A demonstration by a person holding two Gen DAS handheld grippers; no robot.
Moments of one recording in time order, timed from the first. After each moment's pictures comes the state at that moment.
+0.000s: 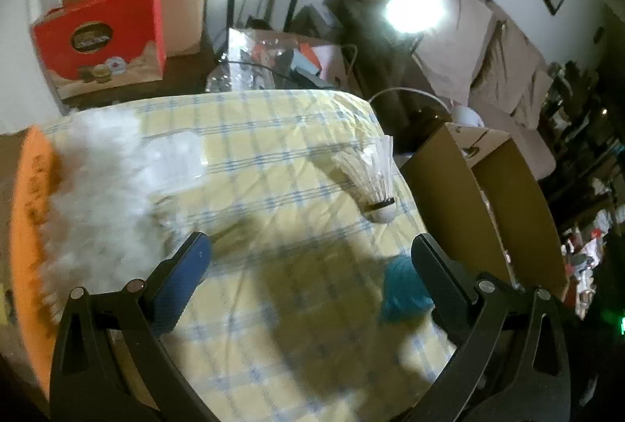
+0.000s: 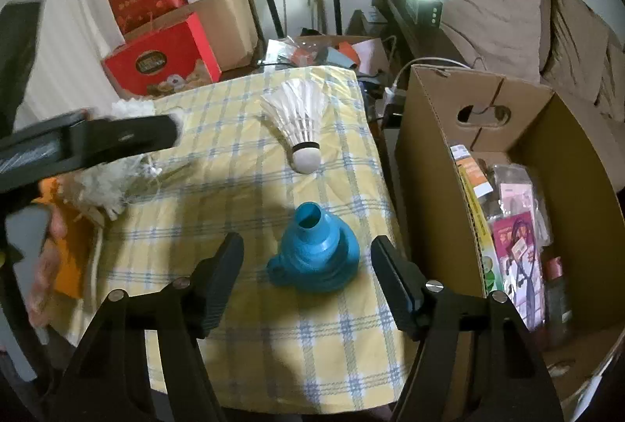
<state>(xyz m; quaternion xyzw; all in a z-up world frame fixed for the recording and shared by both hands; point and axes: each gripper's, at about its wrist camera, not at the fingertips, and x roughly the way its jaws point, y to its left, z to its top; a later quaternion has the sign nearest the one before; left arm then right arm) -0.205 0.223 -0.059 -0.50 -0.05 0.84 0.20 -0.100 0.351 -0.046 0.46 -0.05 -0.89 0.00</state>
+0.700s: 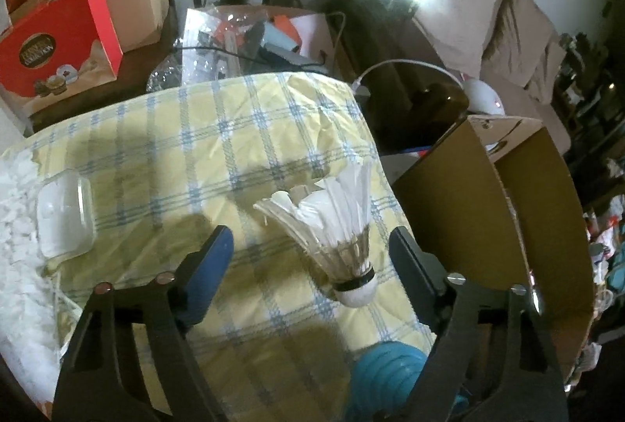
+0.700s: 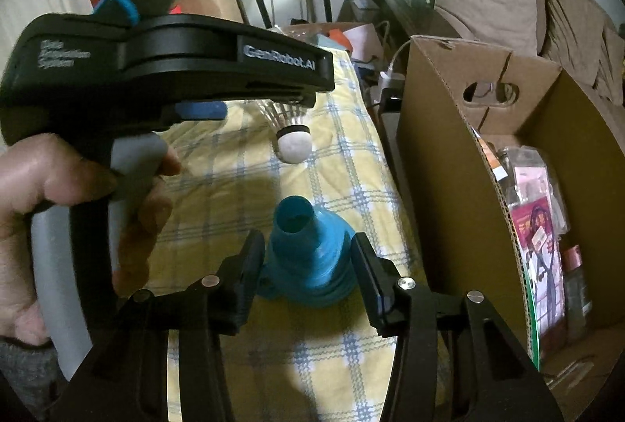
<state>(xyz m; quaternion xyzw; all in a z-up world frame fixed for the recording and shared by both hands) -0.265 0.318 -0.112 -0.53 -0.01 0.82 0.20 -0.115 0.355 -0.078 0.47 -0.07 -0.88 -0.01</state>
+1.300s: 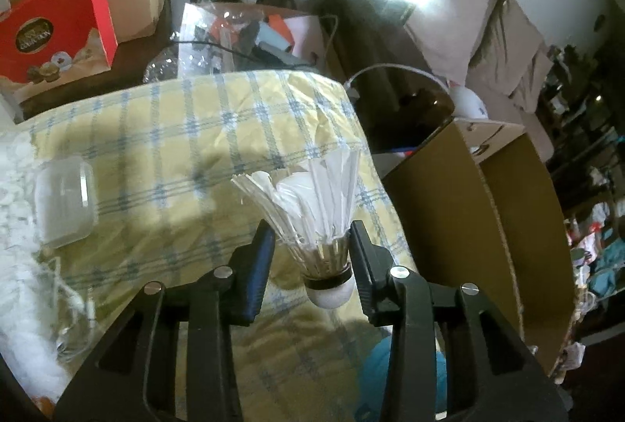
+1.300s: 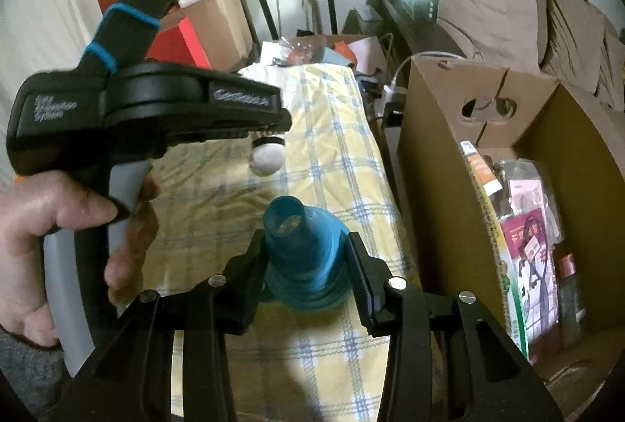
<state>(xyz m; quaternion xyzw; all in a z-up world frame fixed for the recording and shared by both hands) -0.255 0.294 -0.099 -0.53 -0.05 0.82 0.22 -0.110 0.358 -0.058 0.45 -0.07 -0.89 0.00</state>
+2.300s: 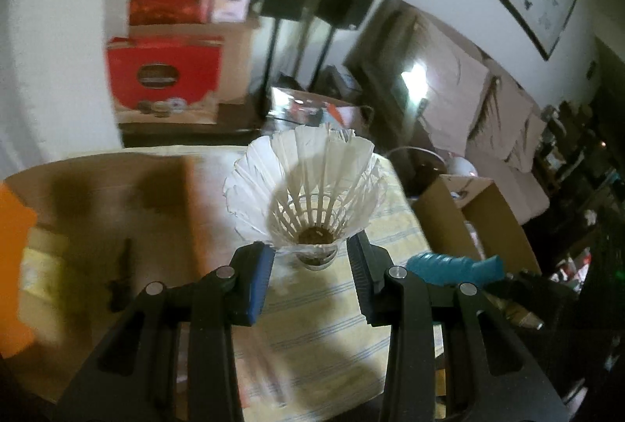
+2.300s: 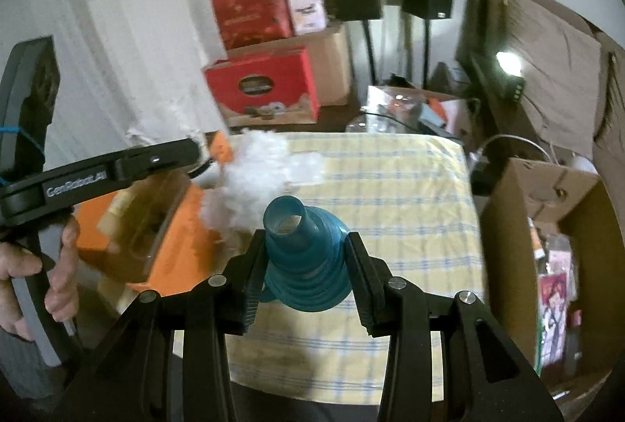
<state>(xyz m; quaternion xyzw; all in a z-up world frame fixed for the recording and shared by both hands) -0.143 0.075 0.028 -0.42 -0.09 0.89 0.17 -0.079 0.241 0.041 0.40 -0.03 -0.91 0.14</state>
